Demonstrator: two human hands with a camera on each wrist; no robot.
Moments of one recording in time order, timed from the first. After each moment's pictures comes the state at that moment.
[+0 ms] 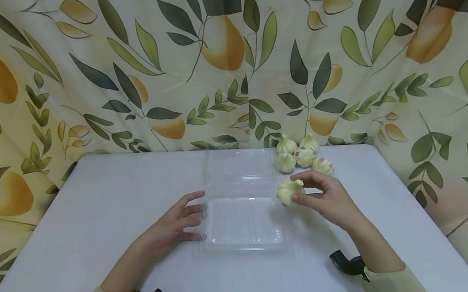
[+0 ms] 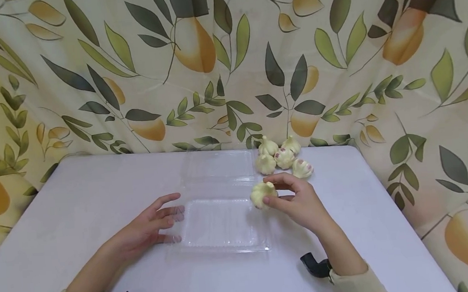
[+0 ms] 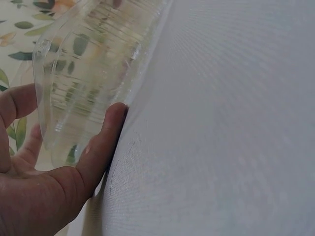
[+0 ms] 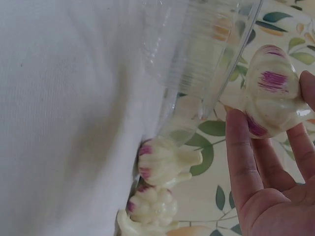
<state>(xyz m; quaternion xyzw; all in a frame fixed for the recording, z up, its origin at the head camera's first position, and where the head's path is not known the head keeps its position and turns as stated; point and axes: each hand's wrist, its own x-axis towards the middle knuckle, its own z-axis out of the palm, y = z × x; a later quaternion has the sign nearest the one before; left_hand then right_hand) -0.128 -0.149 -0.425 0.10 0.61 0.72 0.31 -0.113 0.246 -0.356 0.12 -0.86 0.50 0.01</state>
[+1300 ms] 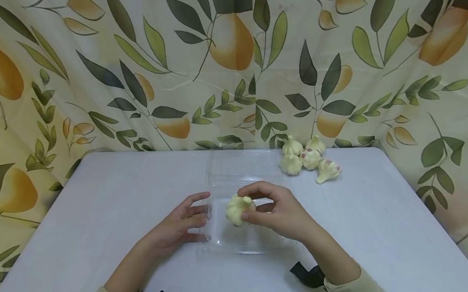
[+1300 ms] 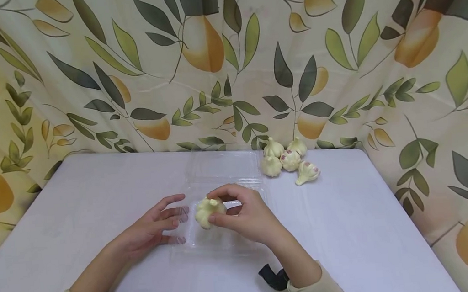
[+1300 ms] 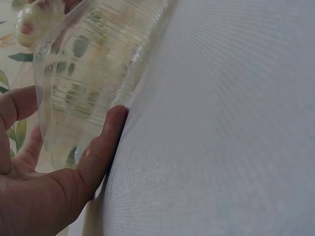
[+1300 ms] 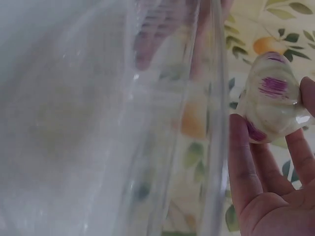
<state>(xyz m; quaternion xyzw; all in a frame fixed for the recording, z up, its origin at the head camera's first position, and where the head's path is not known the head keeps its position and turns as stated) -0.130 -0.148 -0.423 0.08 0.62 0.72 0.31 -0.106 0.137 -0.346 0.23 -0.79 0.56 -0.06</state>
